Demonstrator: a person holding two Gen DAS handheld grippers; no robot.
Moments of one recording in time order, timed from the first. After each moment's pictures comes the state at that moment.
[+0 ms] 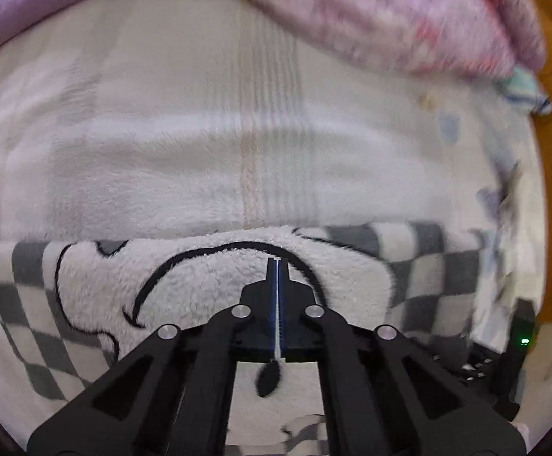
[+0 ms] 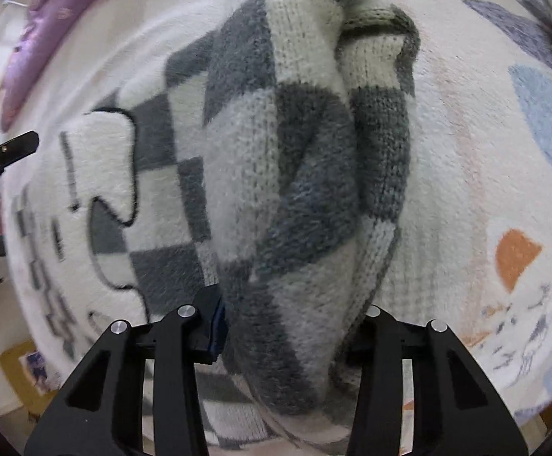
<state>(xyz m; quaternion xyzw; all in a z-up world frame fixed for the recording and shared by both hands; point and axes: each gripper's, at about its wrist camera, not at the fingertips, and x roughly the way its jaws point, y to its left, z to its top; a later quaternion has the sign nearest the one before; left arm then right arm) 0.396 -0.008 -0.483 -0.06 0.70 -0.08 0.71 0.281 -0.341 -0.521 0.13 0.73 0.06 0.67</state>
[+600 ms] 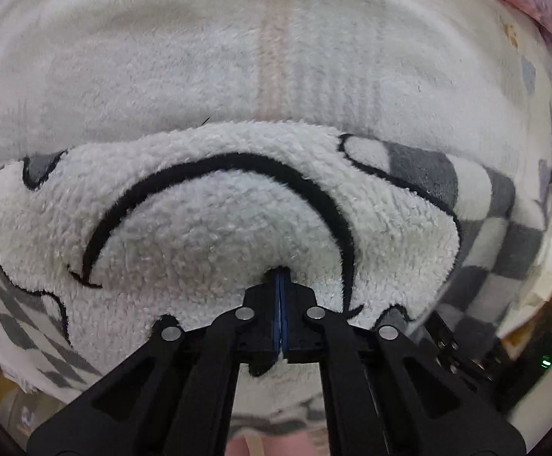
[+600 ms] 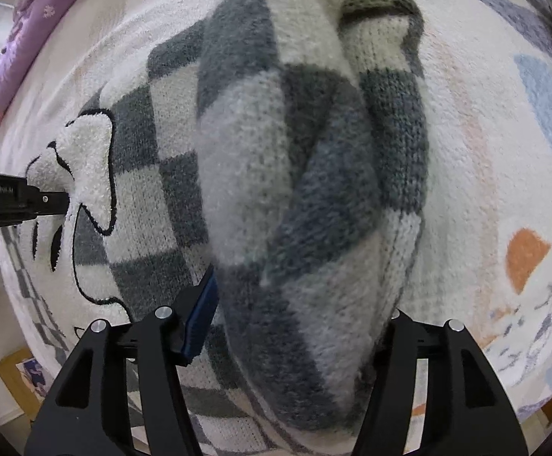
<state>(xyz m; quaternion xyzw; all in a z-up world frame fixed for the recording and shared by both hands) 0.381 -0.013 -0.548 -0.10 0.82 -0.03 0.56 0.295 -0.304 -0.531 0.14 0.73 0.05 0.66</state>
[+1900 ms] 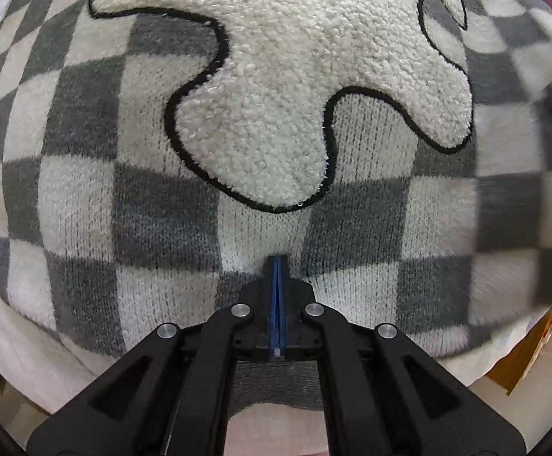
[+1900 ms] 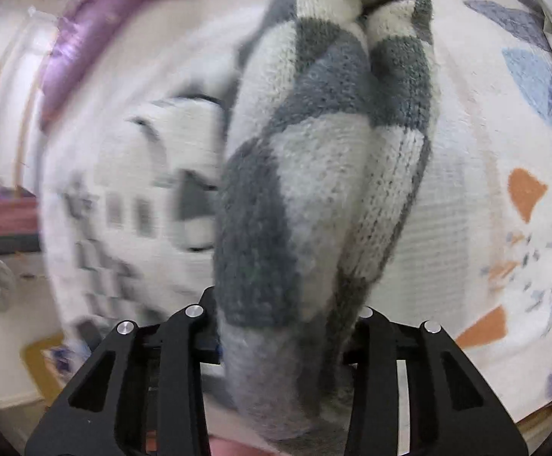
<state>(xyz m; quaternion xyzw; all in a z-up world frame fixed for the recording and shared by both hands) 0.125 0.008 -0.523 -0.07 0.72 -0.03 0.69 0.264 -0.249 -0.448 0.21 0.69 0.12 0.68</state>
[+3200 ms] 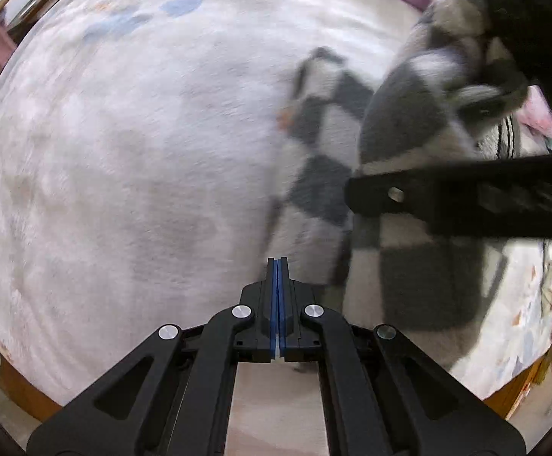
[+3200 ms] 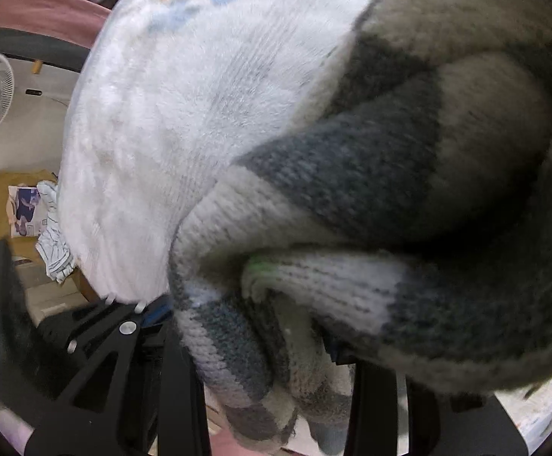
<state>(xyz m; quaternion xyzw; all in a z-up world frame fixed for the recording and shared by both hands) 0.129 0.291 -0.410 -0.15 0.65 0.06 0.74 0.282 0.134 -0.448 -0.07 0.74 0.33 0.59</state>
